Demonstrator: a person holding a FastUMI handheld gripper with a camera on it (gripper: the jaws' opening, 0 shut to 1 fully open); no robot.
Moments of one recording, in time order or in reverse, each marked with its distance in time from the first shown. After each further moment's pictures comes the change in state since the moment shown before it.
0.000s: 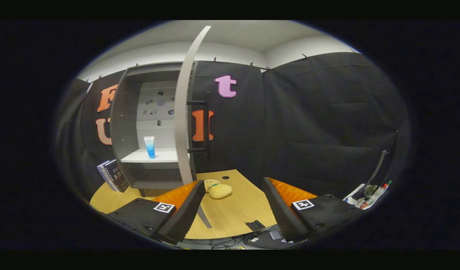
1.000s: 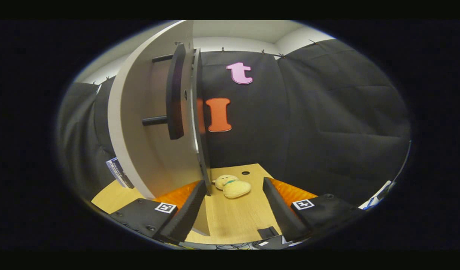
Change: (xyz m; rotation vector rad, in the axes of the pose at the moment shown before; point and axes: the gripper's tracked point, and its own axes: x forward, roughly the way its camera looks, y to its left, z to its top) arm 0.089 0.013 -0.049 0.031 0.060 0.227
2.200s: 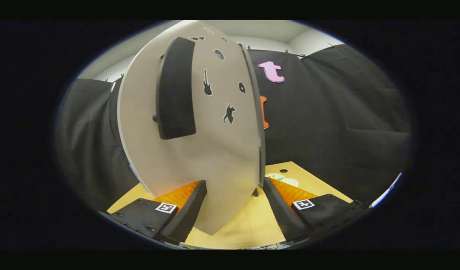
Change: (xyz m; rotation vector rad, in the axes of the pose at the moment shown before) arm 0.029 0.215 -0.023 0.011 0.007 0.107
